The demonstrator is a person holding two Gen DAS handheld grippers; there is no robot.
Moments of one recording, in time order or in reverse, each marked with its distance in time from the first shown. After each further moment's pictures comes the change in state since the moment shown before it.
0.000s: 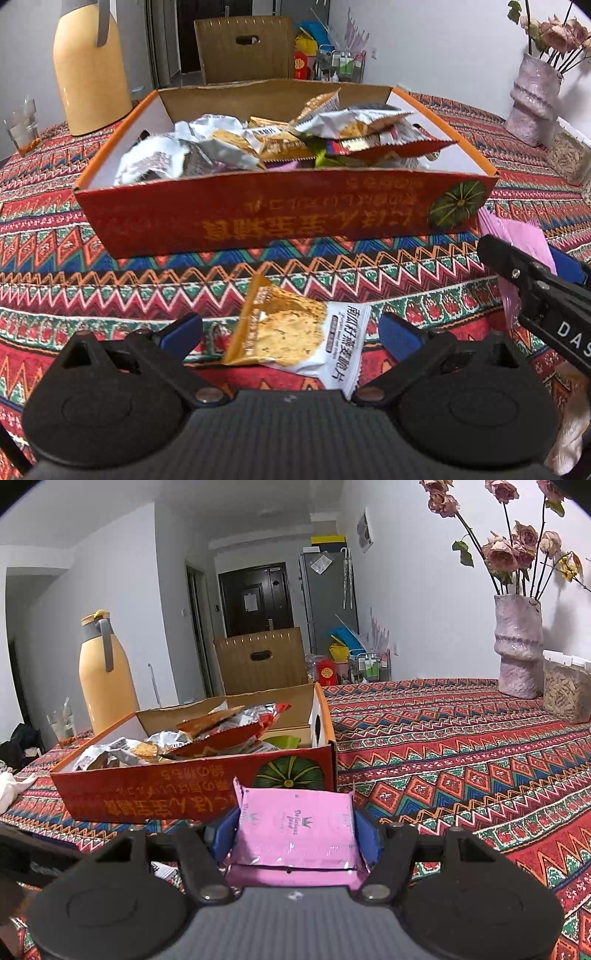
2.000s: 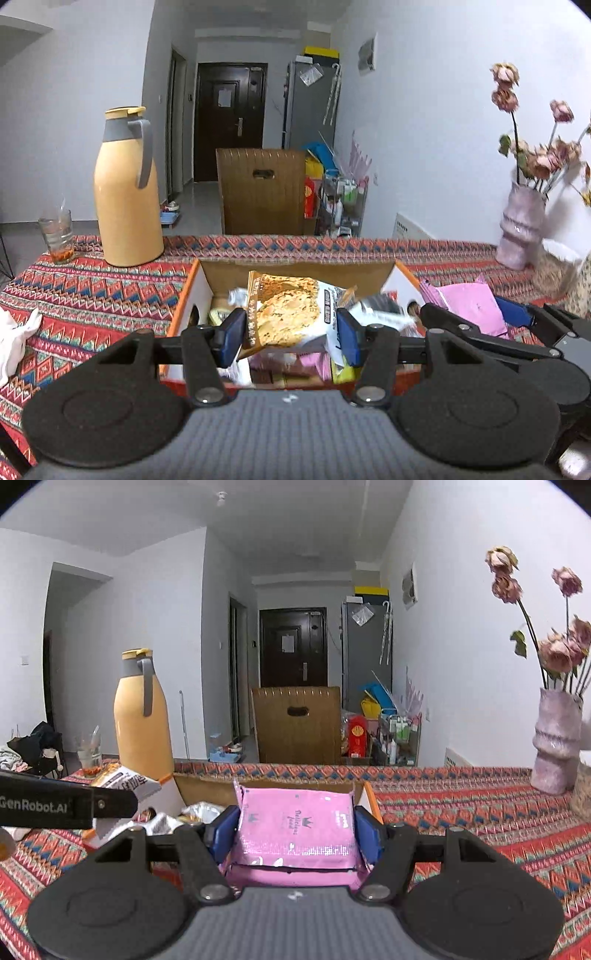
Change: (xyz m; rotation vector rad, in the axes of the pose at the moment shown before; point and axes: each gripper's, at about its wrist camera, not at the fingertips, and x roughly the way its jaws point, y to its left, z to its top) left arm -0.091 0.034 0.065 -0.049 -0.421 -0.003; right arm 0.001 0.053 0.078 -0.146 -0.154 0.065
